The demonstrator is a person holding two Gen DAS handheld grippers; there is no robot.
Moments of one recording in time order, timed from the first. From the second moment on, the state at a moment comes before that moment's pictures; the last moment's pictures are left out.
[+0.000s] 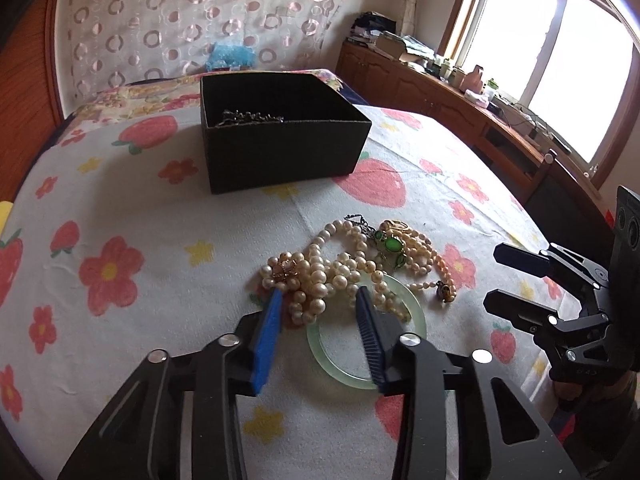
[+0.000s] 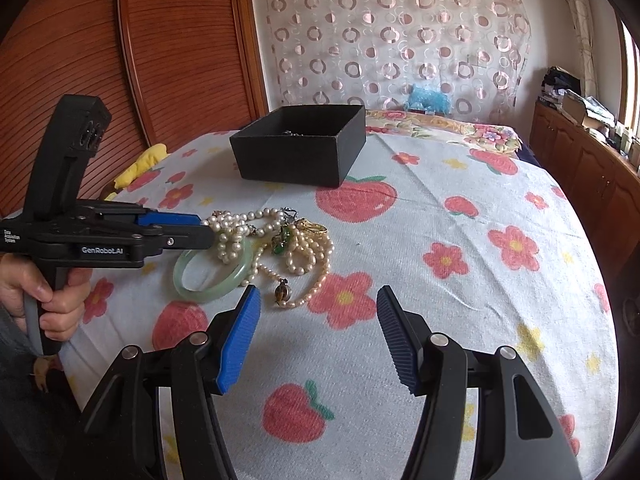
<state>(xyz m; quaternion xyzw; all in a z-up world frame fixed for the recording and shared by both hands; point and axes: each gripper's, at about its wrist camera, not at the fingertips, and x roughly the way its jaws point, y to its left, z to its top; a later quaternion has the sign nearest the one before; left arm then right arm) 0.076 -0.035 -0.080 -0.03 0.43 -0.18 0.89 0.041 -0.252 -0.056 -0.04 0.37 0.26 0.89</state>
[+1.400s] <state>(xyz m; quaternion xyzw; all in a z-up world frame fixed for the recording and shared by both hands) 0.005 0.002 0.018 -0.04 0.28 -0.17 0.94 0.090 -0.224 -0.070 -0.12 0.43 0.26 0.86</state>
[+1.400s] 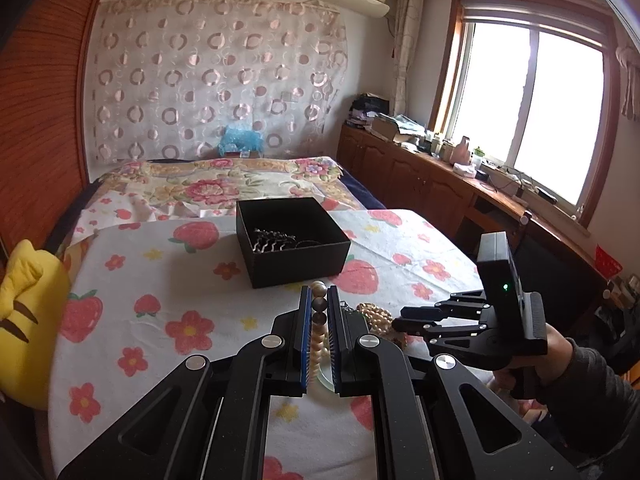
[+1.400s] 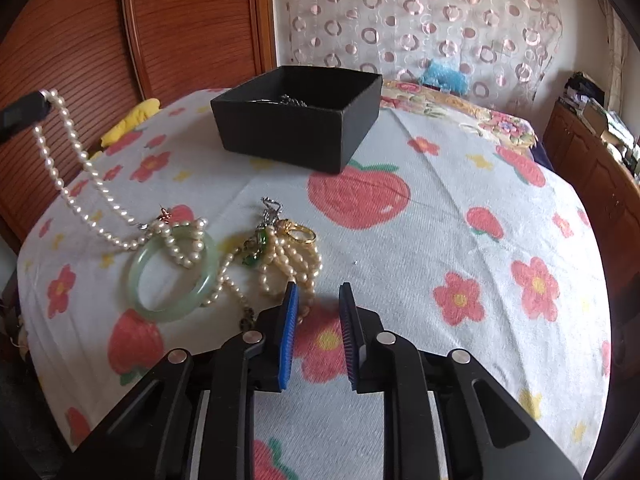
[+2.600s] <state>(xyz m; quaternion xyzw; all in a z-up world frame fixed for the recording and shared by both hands) 0.031 -0.001 0.066 -0.03 0.23 -0.16 0.96 0.094 -0.226 0.052 -0.13 0.31 0.27 0.90</state>
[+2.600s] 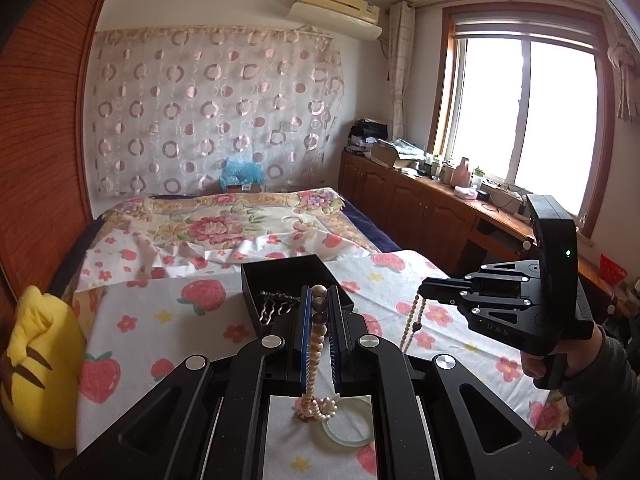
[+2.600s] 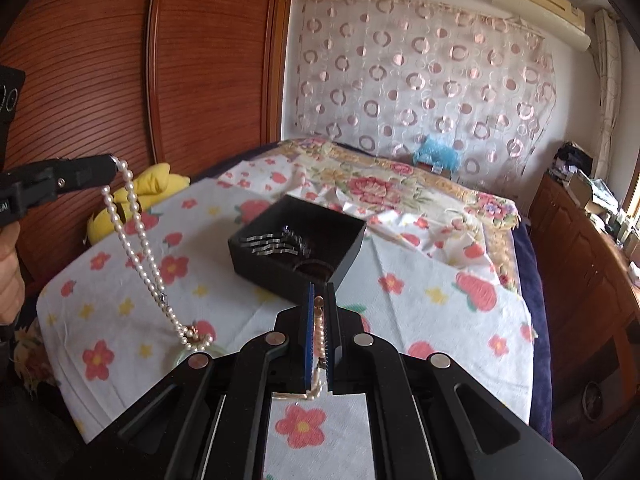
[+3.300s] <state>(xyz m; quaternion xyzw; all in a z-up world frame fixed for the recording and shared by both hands) 0.060 -0.011 0.121 -0.01 0.18 -0.16 0.97 0.134 -0.219 0.125 -0.11 0.24 0.26 0.93</state>
